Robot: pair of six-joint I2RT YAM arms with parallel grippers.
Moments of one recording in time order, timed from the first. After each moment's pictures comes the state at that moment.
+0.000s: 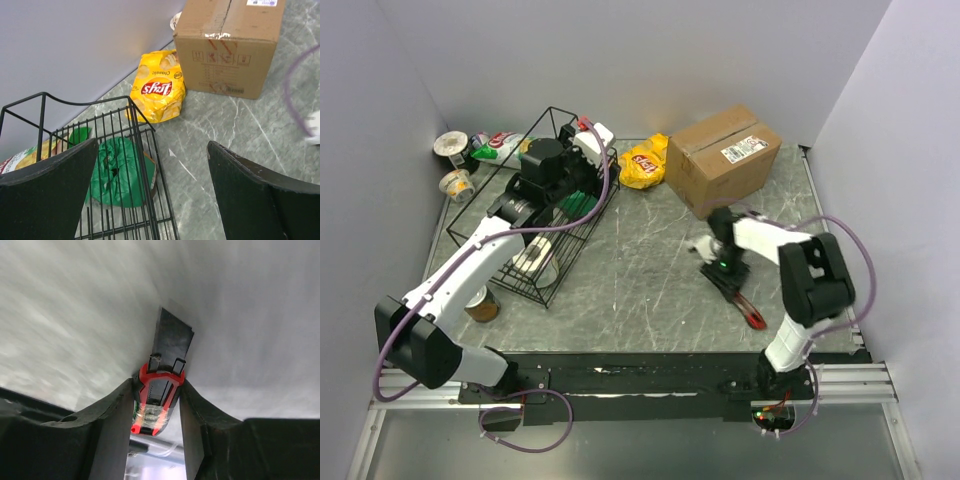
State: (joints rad) left arm -0.51 1.38 1.33 -0.13 0.09 0.26; right arm 0.24 1.68 0.95 -0.92 -0.03 -0.50
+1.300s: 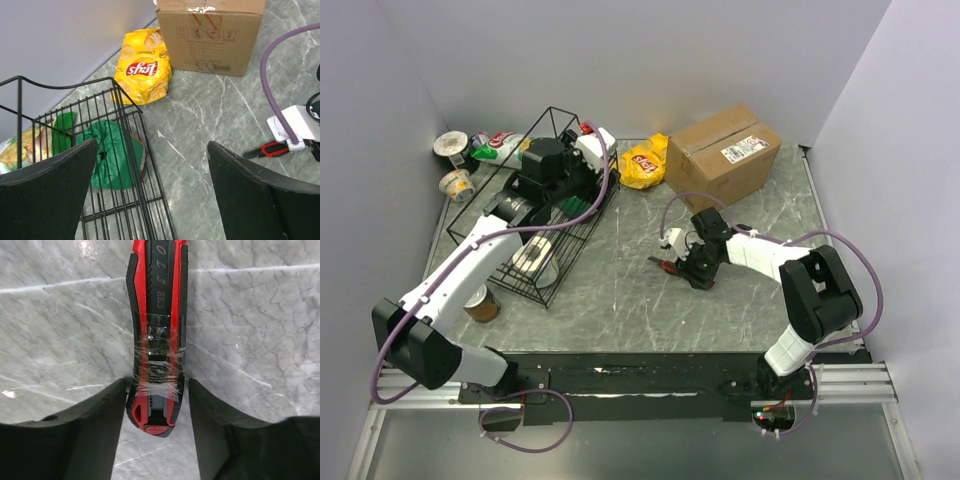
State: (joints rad) left arm -0.51 1.37 1.37 -0.28 0.12 0.27; right arm 0.43 1.63 0.91 -0.52 -0.26 -0.62
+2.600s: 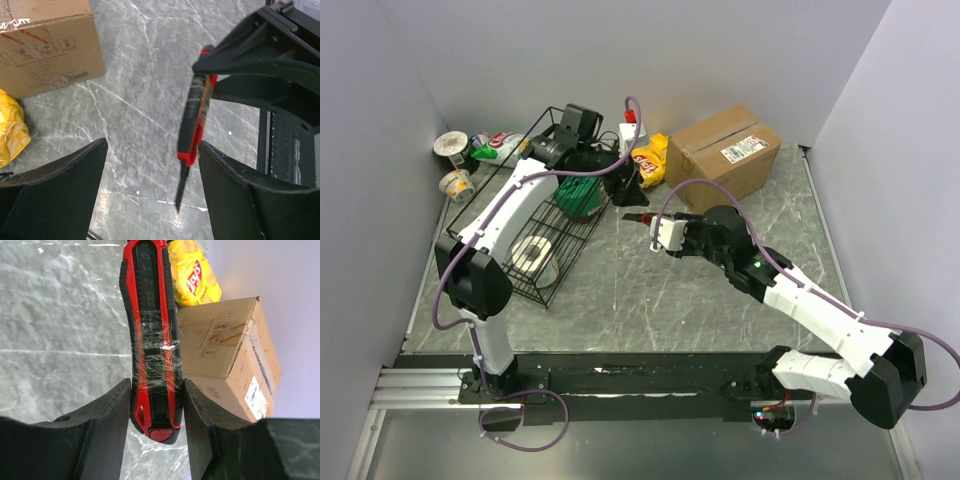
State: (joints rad) left arm -0.47 1.85 1.92 -0.77 0.86 0.40; right arm 0.68 1.09 0.89 -0.27 0.05 -0.95
